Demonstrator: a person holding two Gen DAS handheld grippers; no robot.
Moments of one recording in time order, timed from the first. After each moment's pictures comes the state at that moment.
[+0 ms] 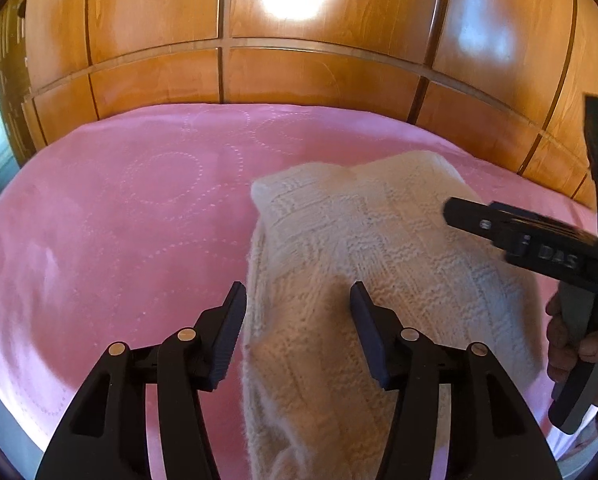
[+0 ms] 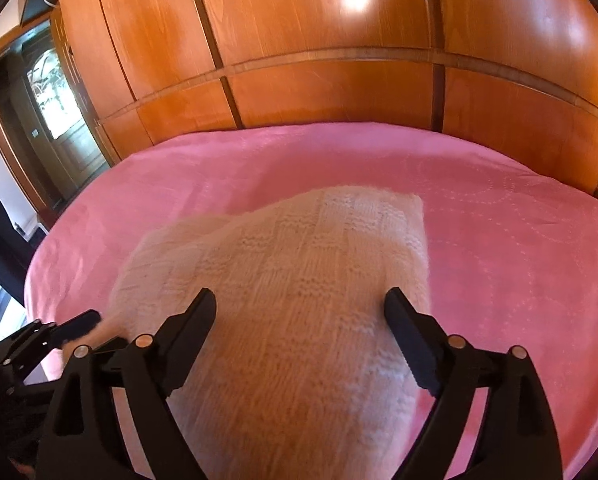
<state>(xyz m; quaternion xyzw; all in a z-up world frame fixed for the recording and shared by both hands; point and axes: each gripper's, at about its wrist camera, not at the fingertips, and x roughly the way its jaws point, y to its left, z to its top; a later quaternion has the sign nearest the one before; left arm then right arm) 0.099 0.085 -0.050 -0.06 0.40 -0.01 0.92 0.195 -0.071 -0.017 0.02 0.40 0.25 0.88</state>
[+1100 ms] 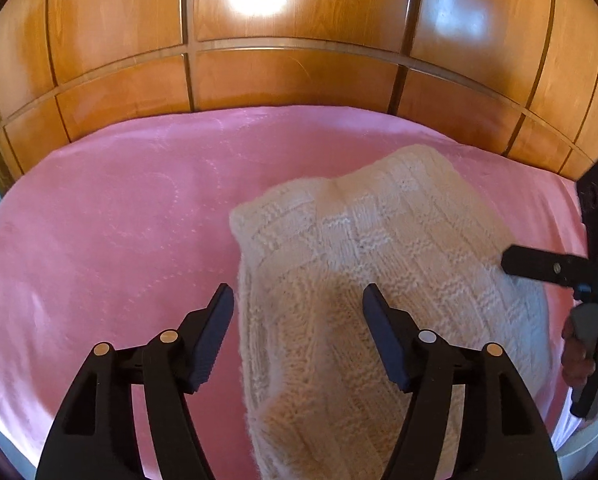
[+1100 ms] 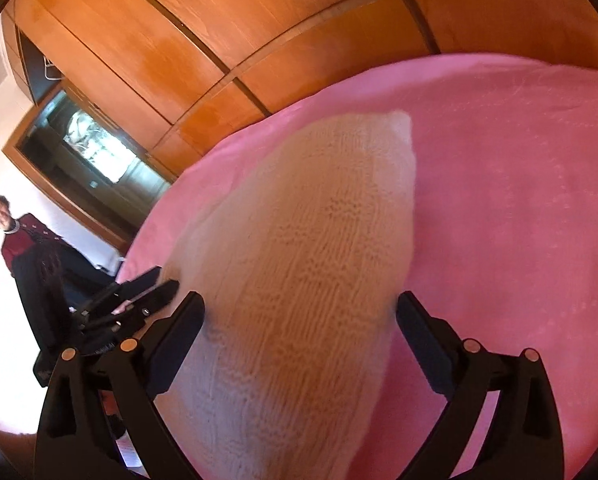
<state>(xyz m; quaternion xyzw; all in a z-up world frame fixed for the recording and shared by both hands) 0.122 0.083 -0.051 -0.01 0.41 -0.05 0.91 0.211 -0.122 -0.058 0.18 0.47 0.35 0.79</state>
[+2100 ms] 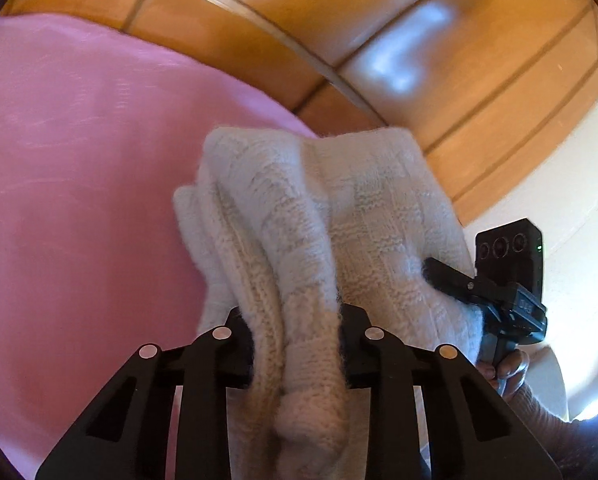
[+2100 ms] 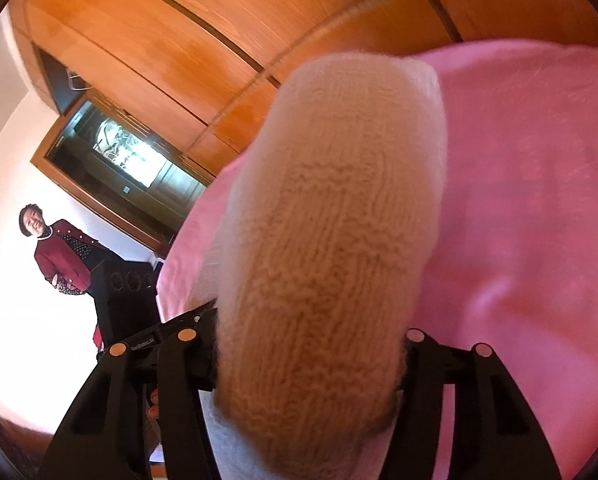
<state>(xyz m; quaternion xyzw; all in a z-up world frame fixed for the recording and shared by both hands) 0.105 0.088 -0.078 -0.26 0.39 -0.27 0.84 0.155 -0.144 -0.029 0.21 0.44 0.38 0.78</state>
